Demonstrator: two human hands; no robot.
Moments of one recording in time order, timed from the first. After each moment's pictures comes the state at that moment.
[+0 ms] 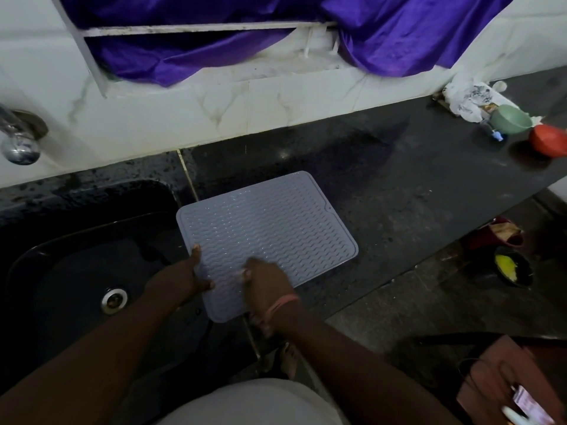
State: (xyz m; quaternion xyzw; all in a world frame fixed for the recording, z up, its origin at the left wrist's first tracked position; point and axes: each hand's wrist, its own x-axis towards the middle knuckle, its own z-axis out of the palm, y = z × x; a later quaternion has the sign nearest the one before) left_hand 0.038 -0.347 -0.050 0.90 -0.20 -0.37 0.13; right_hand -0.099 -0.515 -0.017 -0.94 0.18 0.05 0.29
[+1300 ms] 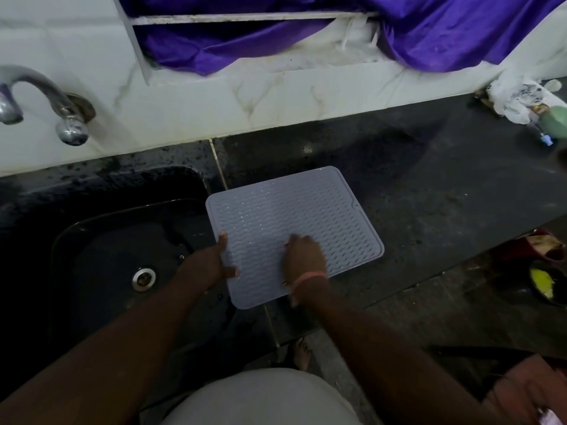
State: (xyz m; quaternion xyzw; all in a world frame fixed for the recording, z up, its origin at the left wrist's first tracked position) left_hand 0.034 -0.345 -0.048 0.90 -0.18 -0.37 0.15; right_hand -0.073 -0.542 -0.034 -0.93 0.29 0.02 0.22
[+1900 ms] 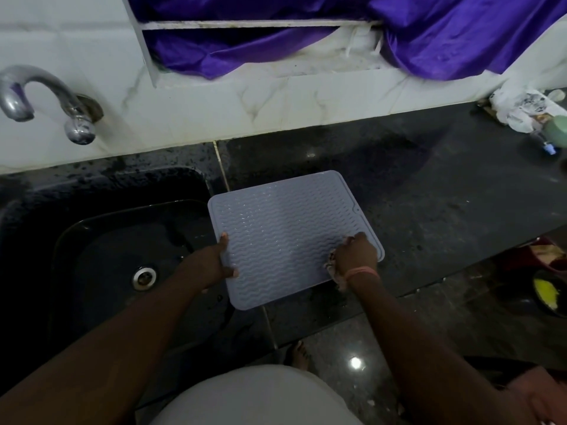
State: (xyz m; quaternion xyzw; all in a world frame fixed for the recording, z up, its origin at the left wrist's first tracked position) left_hand 0.040 -0.339 -0.061 0.89 -0.18 -0.37 0.17; right_hand -0.099 -0.633 -0.019 -0.84 0.48 -0.01 0.27
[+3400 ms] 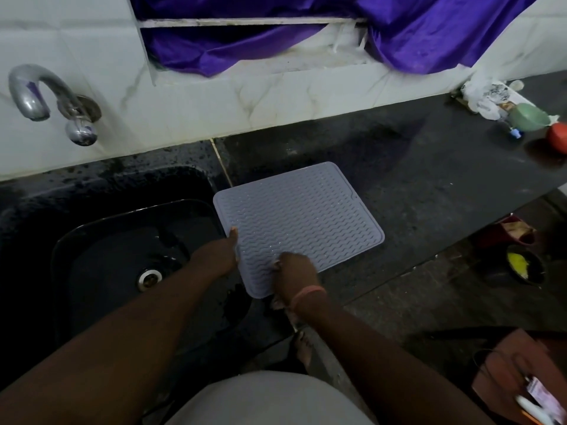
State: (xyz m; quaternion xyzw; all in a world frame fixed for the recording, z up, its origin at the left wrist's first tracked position) left_hand 0.046 -0.339 -0.061 0.88 -0.10 -0.38 0.26; right_hand -0.098 -0.472 -0.022 -0.93 0.28 0.10 0.24
